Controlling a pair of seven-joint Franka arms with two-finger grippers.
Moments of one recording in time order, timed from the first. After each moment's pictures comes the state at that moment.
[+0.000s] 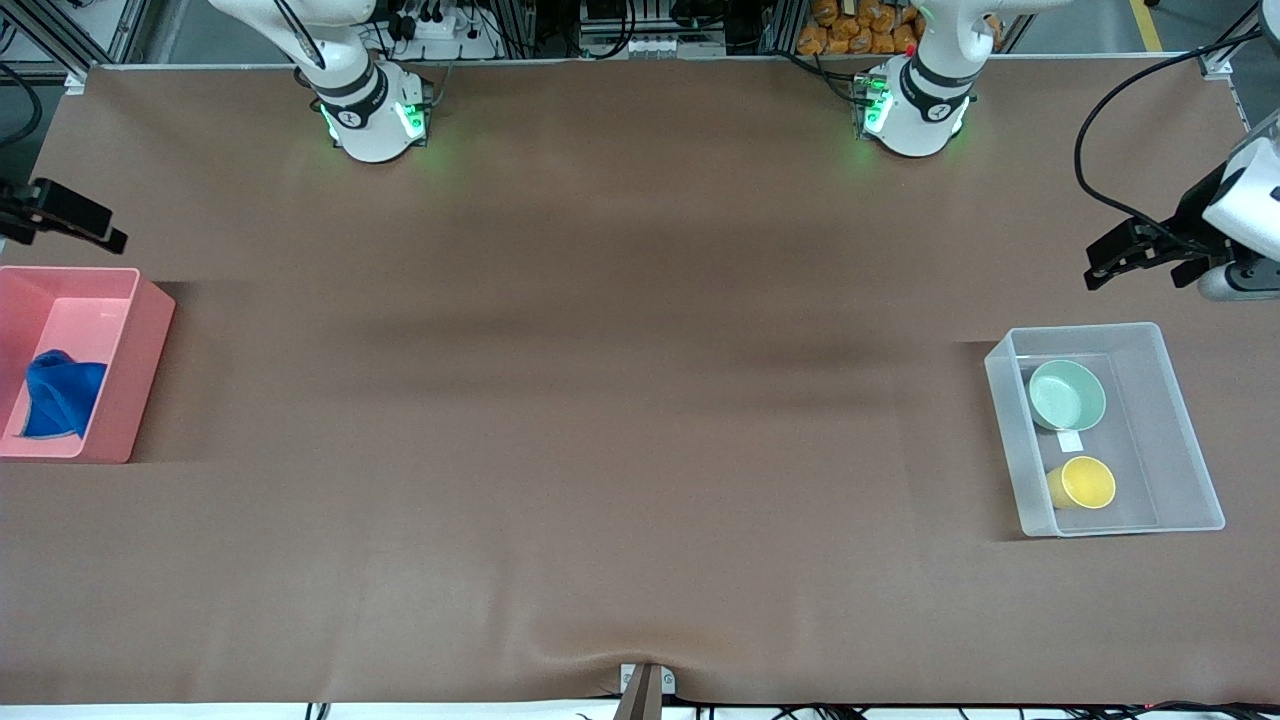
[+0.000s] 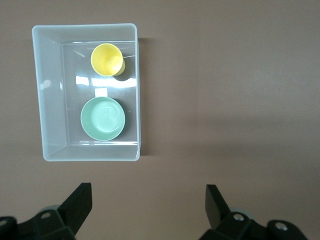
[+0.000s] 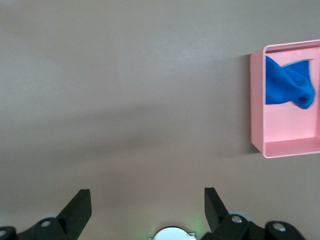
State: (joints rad) left arm -0.03 -0.06 0.01 -1.76 0.01 1.74 -0.04; right arm -0.11 0.07 0.07 -1.34 -0.02 1.31 0.09
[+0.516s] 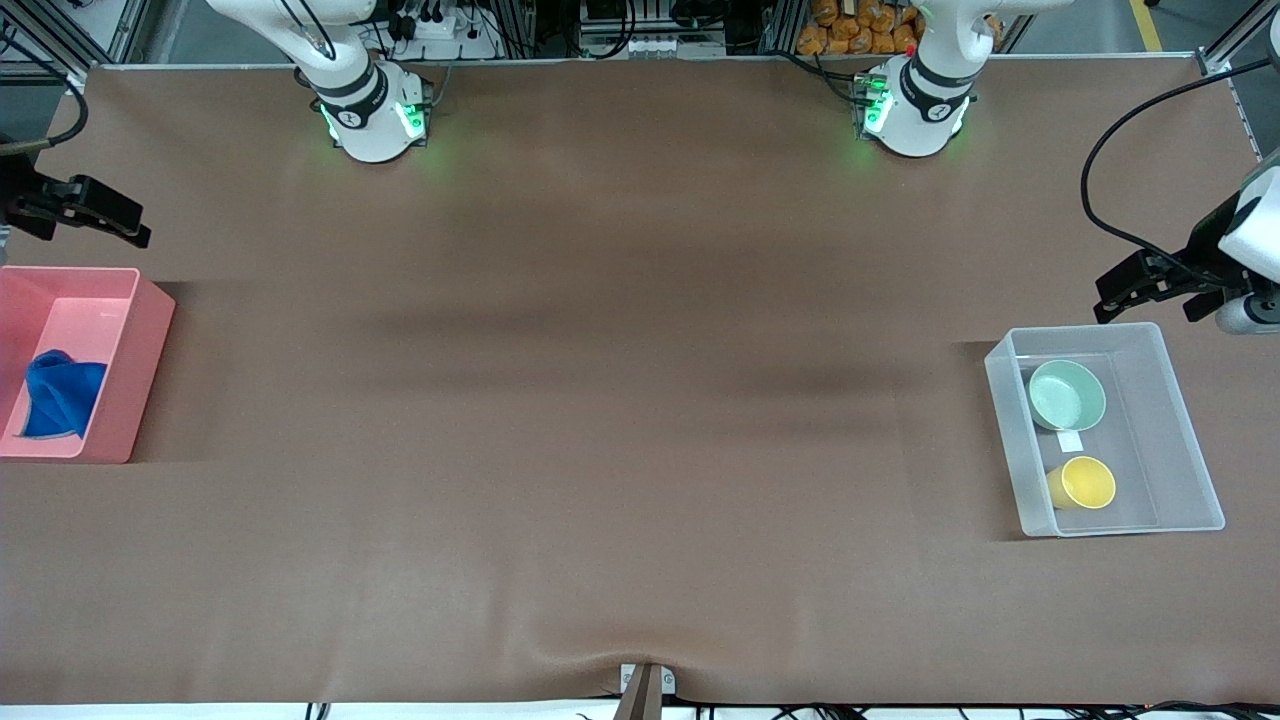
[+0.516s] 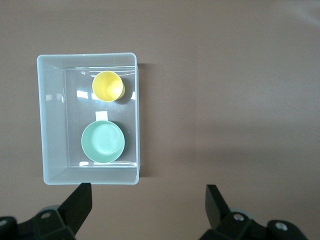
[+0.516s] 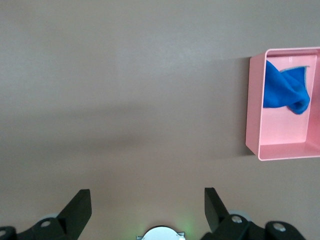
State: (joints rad) left arm -0.03 0.02 0.02 -1.65 0.01 1.77 -0.04; right arm -0.04 0.03 0.07 -1.41 -0.05 1.35 0.06
